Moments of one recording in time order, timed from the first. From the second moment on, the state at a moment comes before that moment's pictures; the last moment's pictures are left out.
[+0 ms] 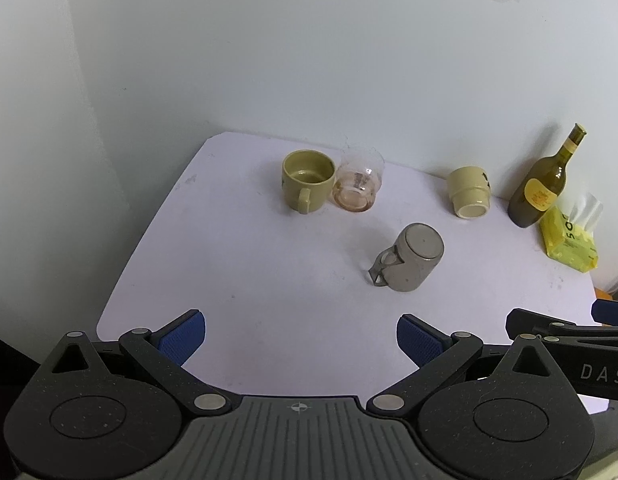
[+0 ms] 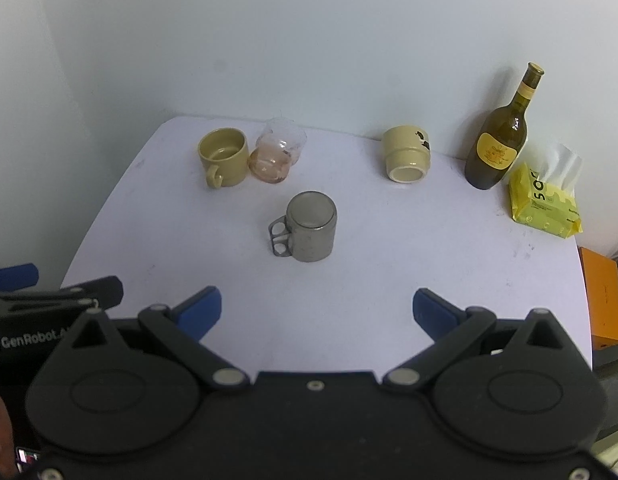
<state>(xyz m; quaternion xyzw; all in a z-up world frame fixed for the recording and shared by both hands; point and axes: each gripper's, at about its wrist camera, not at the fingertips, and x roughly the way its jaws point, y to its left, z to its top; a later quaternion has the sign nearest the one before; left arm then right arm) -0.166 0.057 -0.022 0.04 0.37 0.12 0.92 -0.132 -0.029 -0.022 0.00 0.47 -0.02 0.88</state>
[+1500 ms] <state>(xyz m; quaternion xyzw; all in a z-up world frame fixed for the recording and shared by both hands) -0.171 0.061 -0.017 0.02 0.36 0.12 0.92 -0.132 -0.026 -0.015 0.00 0.47 -0.01 0.88</state>
